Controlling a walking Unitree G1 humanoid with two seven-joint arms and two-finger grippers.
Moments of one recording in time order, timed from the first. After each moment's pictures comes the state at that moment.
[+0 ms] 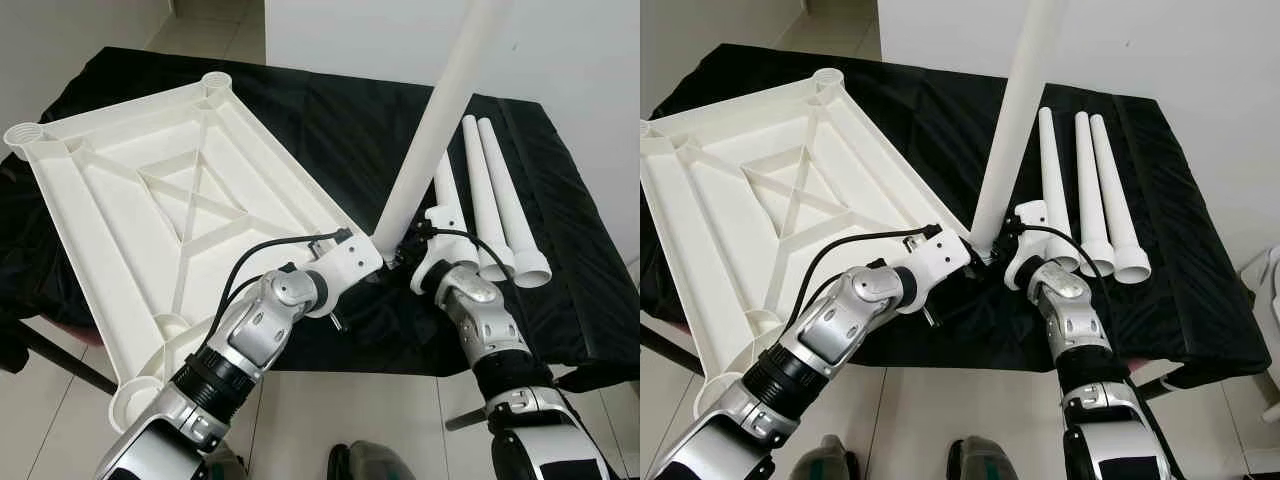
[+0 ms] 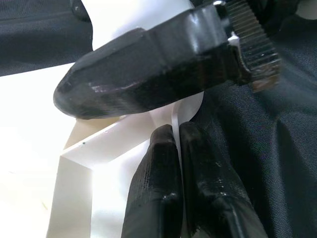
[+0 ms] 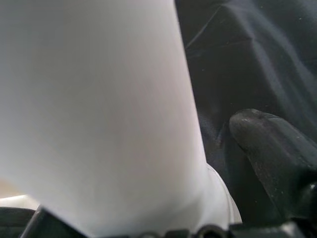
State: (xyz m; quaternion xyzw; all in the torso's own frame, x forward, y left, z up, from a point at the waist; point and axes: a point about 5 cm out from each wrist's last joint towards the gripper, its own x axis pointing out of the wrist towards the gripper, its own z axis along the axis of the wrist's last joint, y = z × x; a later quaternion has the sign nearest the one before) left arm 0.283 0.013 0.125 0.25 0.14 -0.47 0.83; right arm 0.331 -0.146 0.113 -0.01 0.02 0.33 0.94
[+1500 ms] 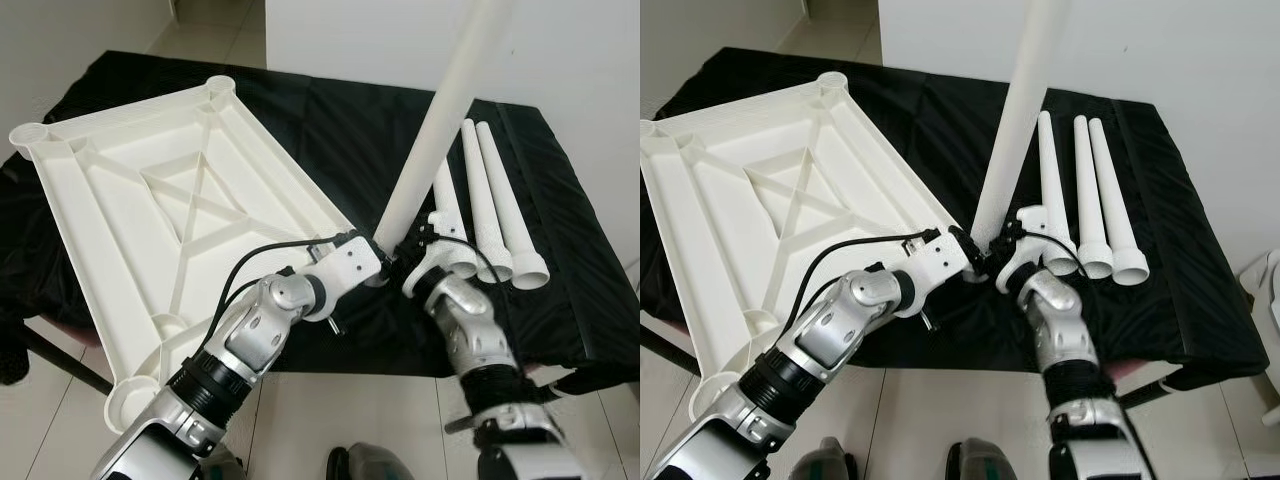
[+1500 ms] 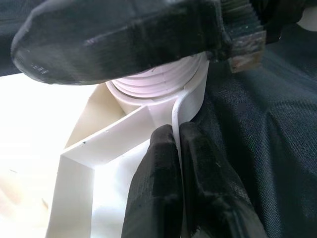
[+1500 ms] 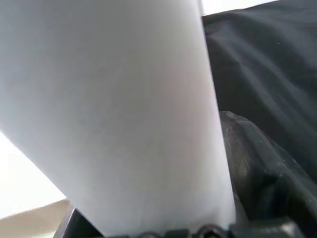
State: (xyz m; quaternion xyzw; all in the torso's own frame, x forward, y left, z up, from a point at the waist) left arm 0.279 0.015 0.122 0.25 0.15 -0.47 0.83; right arm 0.317 -0.134 0.114 0.05 -0.02 0.25 0.97
